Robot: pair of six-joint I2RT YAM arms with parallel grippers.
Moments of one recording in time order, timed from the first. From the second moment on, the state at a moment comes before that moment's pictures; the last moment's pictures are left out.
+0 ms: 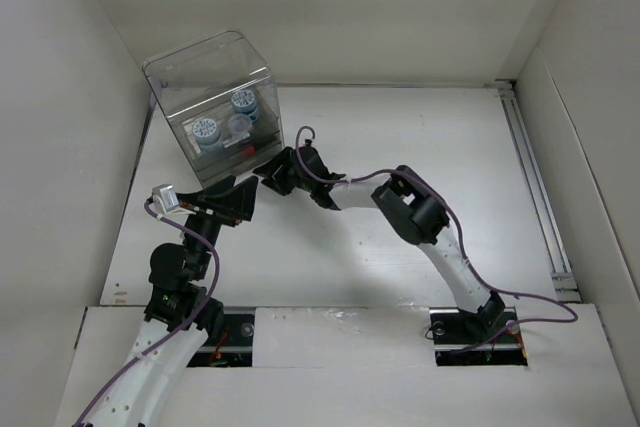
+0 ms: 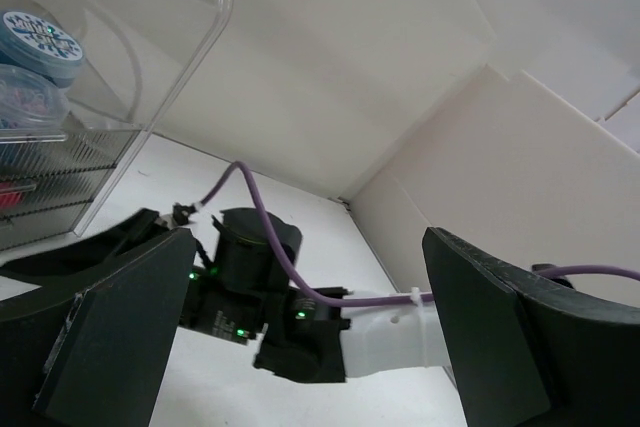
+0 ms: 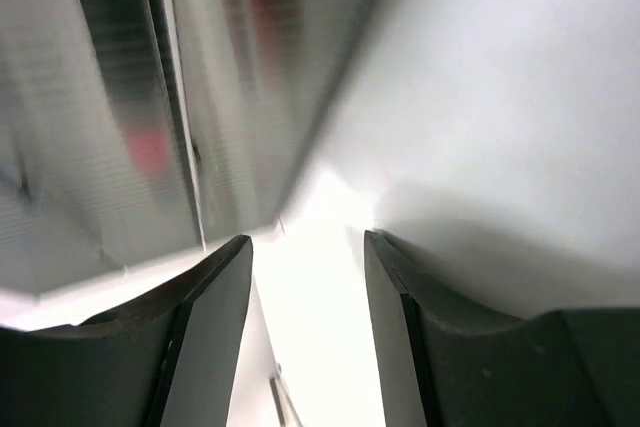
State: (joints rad) left arm -0.38 0.22 0.29 0.25 -0.07 -0.74; right arm 0.83 2.47 1.68 0.43 -0.05 1.42
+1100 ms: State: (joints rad) left arm -0.38 0.29 0.35 0.00 -0.40 -0.82; right arm 0.74 1.18 0.72 0.00 0.31 1.08
